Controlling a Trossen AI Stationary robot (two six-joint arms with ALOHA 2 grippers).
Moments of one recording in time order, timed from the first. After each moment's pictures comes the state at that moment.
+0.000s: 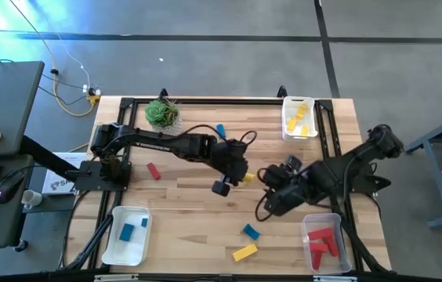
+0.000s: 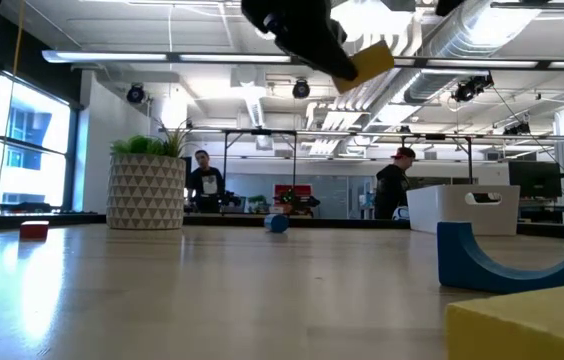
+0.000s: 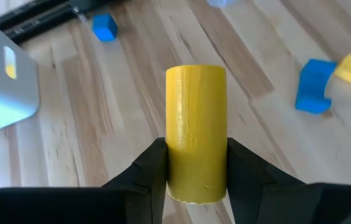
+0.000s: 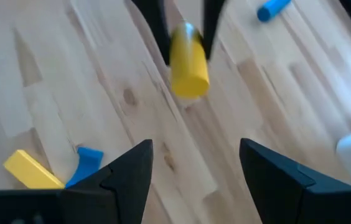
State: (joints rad) left arm 0.07 1.89 1.61 -0.56 0.08 0.40; right arm 0.51 1.54 1.58 -1.29 0.46 0.87
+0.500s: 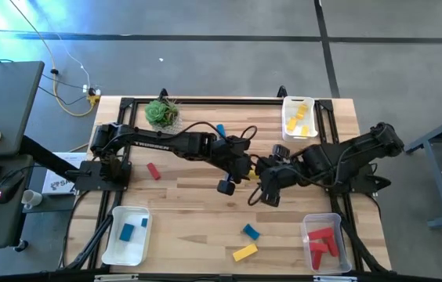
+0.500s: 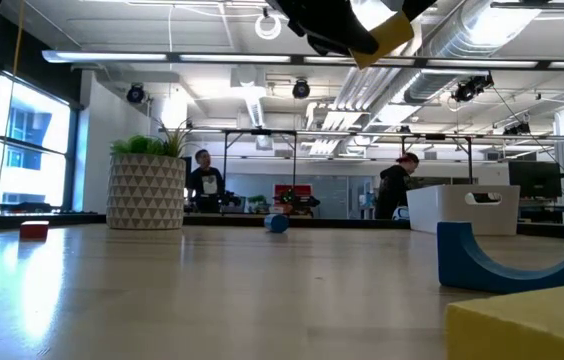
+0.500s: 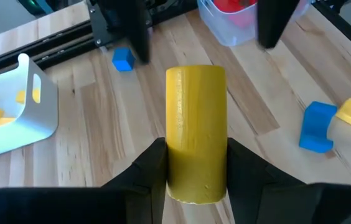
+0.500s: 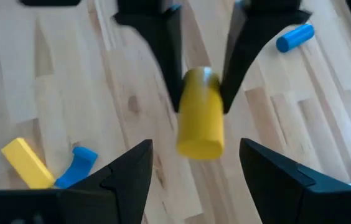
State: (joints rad) left arm 0.07 1.89 1.65 -0.50 0.08 0.34; right arm 0.35 1.52 1.58 -1.18 0.34 0.53
